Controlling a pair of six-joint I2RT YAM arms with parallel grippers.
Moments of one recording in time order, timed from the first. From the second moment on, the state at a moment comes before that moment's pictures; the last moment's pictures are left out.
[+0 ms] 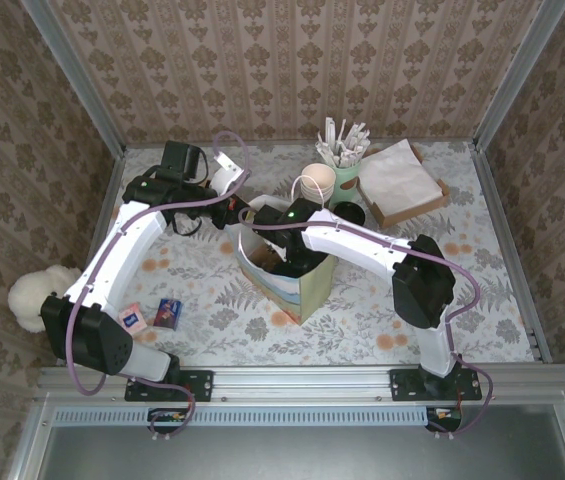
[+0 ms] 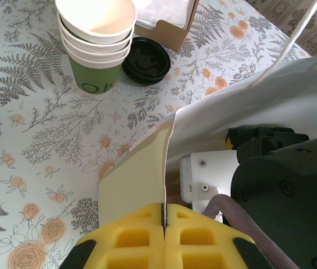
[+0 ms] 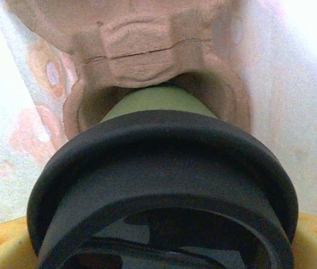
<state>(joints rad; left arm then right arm) -0.36 1.43 1.43 -0.90 0.67 0.28 0.87 1.98 1.73 -1.35 0.01 0.26</state>
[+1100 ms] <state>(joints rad) -0.37 1.43 1.43 -0.89 0.67 0.28 0.86 1.96 1.74 -1.33 0.05 0.26</state>
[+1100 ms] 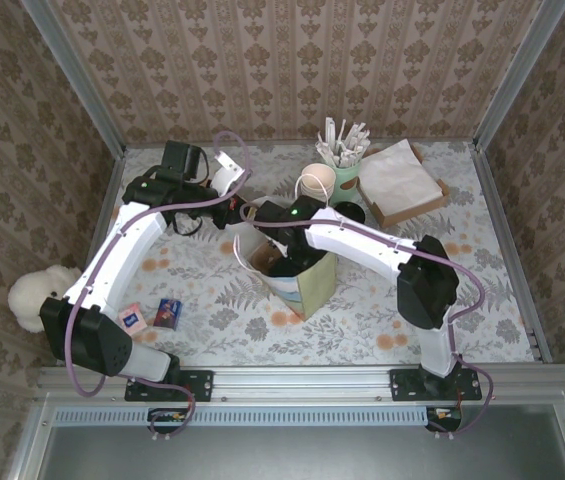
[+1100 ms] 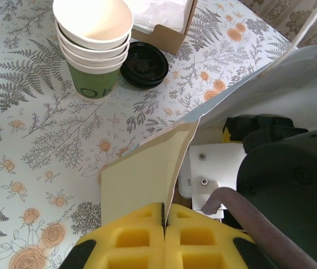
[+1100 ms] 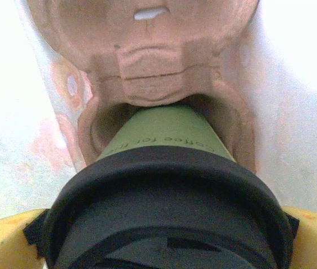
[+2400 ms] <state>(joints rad) -0.38 1.42 1.43 -0.90 0.68 0.28 0.86 1.60 1.59 -0.90 0.12 0.14</state>
